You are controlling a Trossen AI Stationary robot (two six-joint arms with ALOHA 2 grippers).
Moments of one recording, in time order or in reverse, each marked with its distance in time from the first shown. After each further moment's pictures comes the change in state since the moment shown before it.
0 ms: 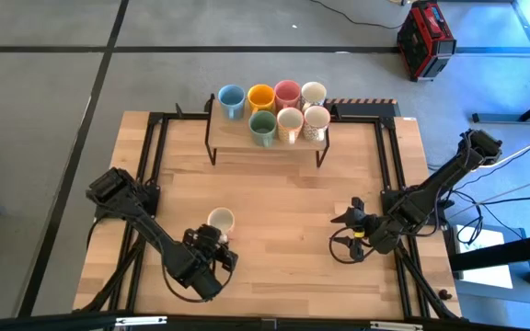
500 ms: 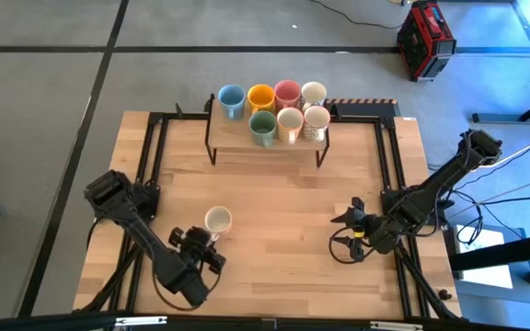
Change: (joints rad) left arm -0.079 0.000 0.000 -0.200 0.046 -0.037; right arm 0.000 0.000 0.000 -0.007 0.000 0.000
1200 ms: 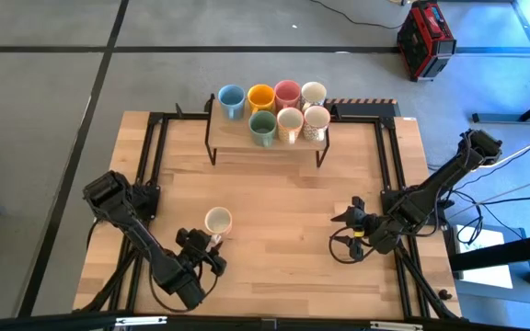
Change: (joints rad) left arm -0.036 -0.001 -0.093 0.178 -0.218 -0.012; right arm 0.000 0.000 0.000 0.000 0.019 -0.001
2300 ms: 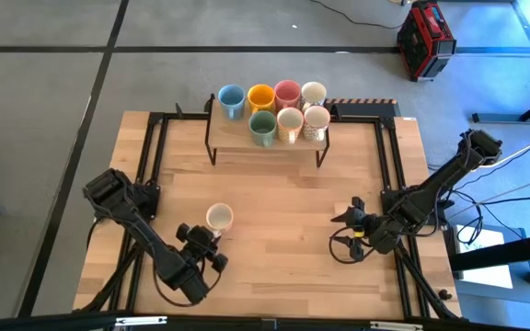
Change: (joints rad) left arm 0.041 -0.014 -0.013 -0.007 0.028 0.102; right arm 0.000 0.000 0.000 0.001 -0.008 0.001
